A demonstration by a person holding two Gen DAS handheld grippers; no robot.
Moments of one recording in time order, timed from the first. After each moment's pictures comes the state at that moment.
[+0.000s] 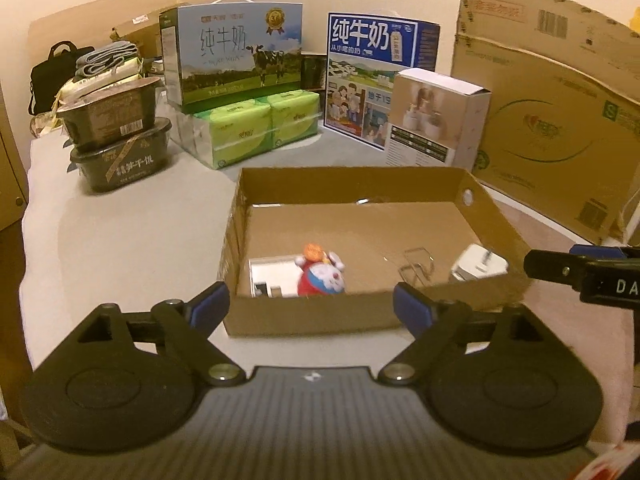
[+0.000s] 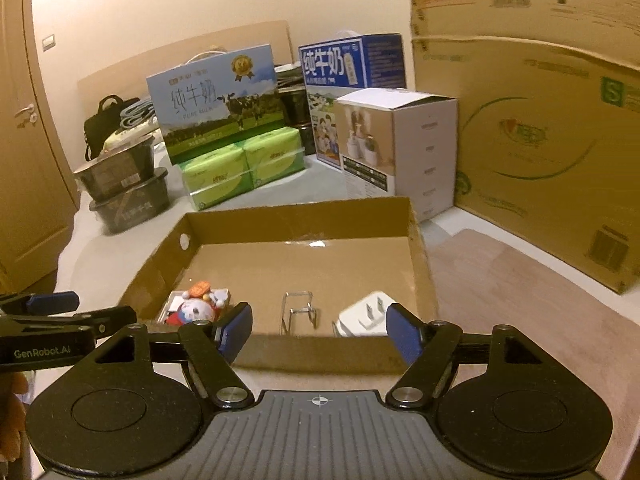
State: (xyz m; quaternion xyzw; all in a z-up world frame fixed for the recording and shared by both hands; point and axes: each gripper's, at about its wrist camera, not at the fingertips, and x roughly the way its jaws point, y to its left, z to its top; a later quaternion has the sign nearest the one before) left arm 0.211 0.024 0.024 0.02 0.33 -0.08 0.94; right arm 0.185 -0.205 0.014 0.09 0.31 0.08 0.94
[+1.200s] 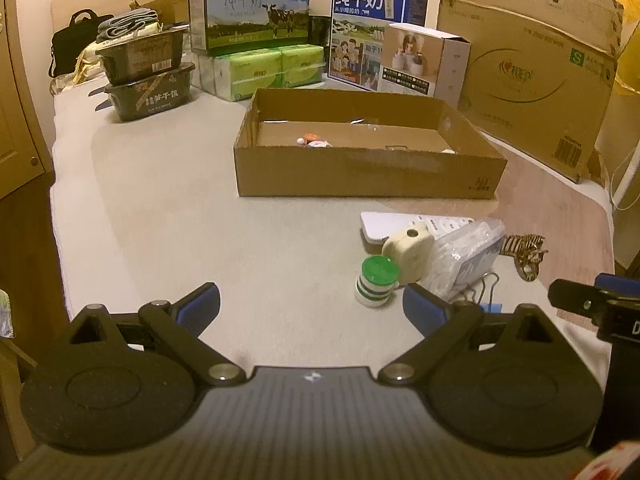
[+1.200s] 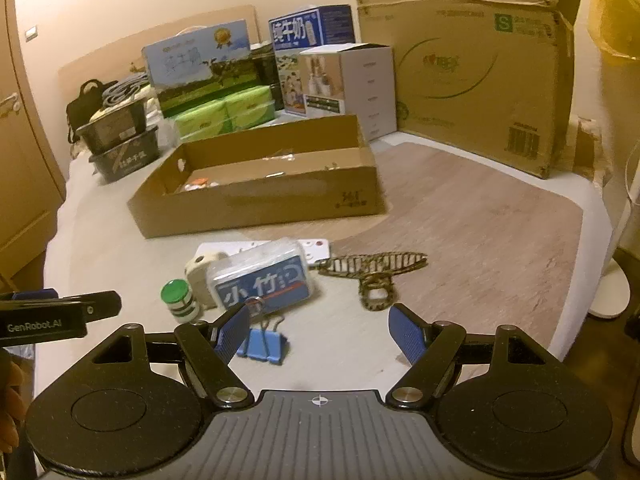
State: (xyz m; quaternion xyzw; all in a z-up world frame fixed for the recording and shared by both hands) left arm 0.083 0.031 -0.015 0.01 0.36 -0.06 0.93; right arm 0.026 -0.196 -0.023 0.09 0.34 0.03 0.94
